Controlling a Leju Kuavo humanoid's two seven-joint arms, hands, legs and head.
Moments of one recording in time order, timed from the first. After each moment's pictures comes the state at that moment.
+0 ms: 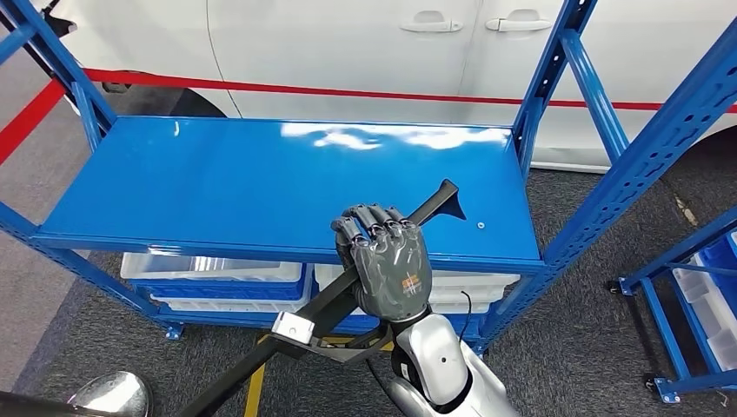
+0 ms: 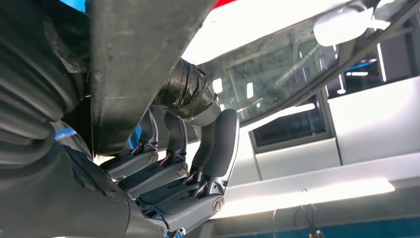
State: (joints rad) left arm -0.09 -0.16 1.19 -0.22 -1.29 0.42 -0.21; right arm -0.34 0.08 0.81 -1.48 1.49 -0.50 0.10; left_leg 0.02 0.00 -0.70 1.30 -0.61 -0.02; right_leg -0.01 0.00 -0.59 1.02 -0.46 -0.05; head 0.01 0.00
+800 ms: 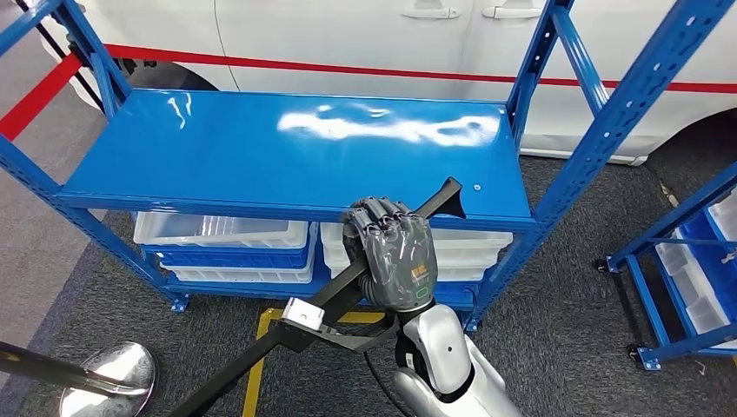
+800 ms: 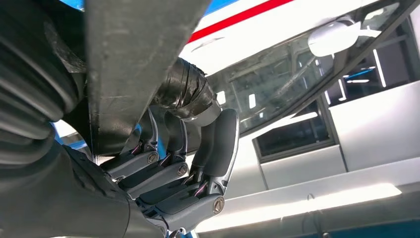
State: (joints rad) left arm -0.09 -0.17 1.19 -0.22 -1.29 0.43 -0.21; right arm -0.34 0.09 0.77 -1.46 1.38 -0.52 0.06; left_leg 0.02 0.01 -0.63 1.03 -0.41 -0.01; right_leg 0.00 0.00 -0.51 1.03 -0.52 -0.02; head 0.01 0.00
